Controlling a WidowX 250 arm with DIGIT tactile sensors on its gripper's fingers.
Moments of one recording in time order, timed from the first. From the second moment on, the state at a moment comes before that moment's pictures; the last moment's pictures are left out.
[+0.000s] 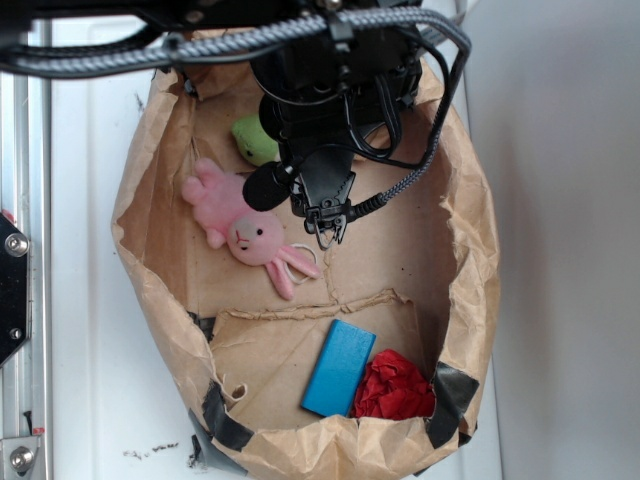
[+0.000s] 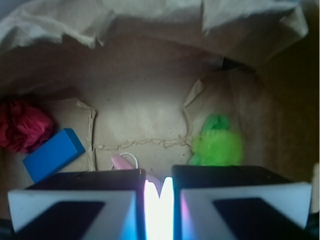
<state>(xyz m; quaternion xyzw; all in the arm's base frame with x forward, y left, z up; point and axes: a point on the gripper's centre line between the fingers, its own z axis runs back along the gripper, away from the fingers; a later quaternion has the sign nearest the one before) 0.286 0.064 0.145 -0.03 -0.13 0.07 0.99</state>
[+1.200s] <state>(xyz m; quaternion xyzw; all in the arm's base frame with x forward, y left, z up) 0.289 0.113 0.052 0.08 -0.06 0.07 0.99</state>
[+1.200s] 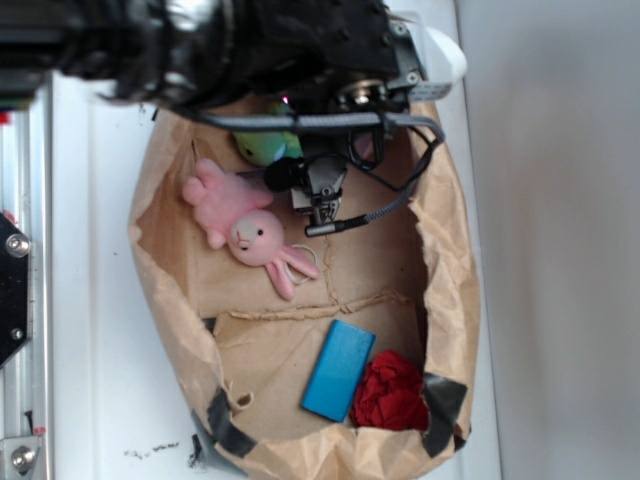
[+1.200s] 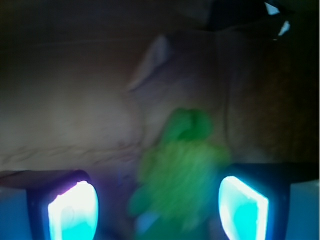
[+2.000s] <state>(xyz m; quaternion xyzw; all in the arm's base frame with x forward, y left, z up) 0.278 0.111 0.028 0.13 -0.04 0.05 0.99</state>
